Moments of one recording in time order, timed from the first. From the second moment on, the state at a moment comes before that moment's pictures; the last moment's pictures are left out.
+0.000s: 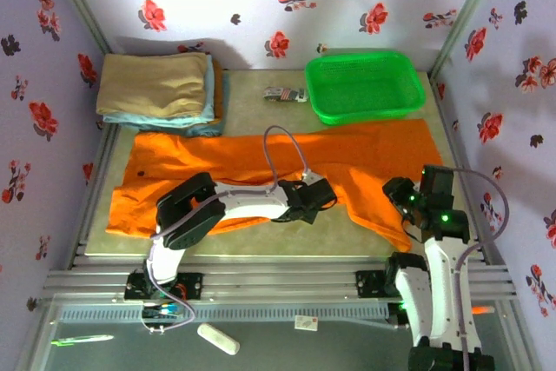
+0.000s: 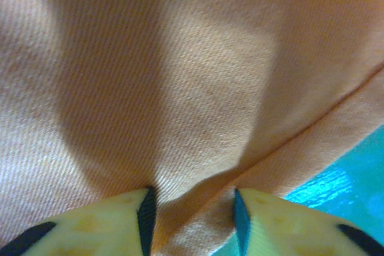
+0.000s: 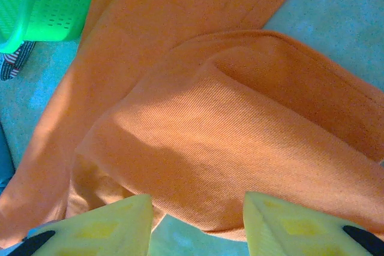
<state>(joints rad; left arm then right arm) -1.20 2.00 1.31 -0.50 -0.35 -0.63 -0.13 0.63 0.66 -0.92 -0.24 0.75</state>
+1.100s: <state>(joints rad) -1.32 1.57 0.90 -0.58 0.15 -0.63 -0.19 0.82 0.73 -0.78 -0.29 0.74</state>
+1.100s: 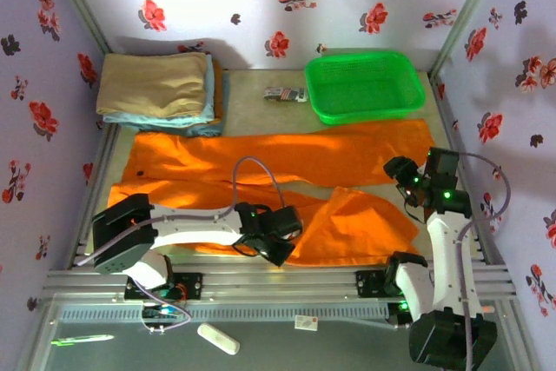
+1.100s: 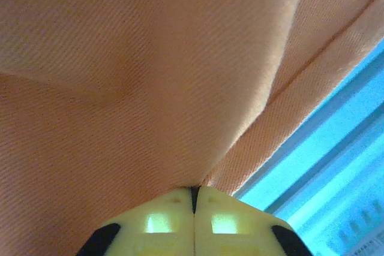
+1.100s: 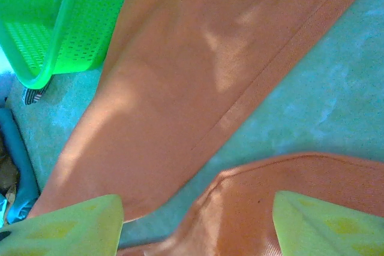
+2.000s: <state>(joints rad) -0.85 1.53 0.67 -0.07 0.08 -0.84 -0.20 0.90 0.70 -0.80 -0.24 0.71</state>
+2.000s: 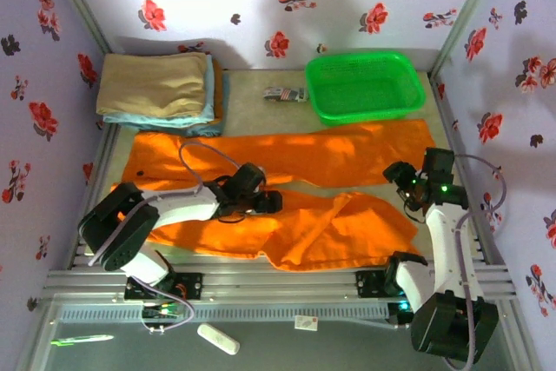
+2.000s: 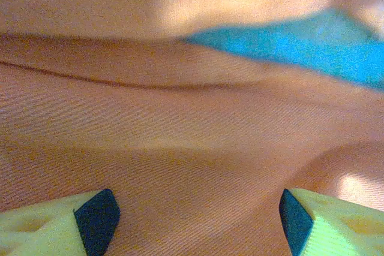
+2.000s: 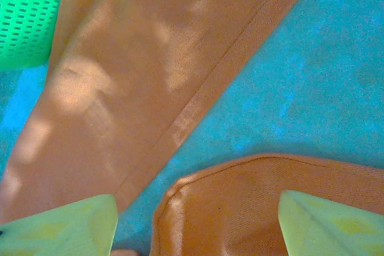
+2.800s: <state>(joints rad) -0.30 1.08 0.40 -0.33 -0.09 -0.87 -0.04 1.07 0.63 -0.76 -0.26 0.69</state>
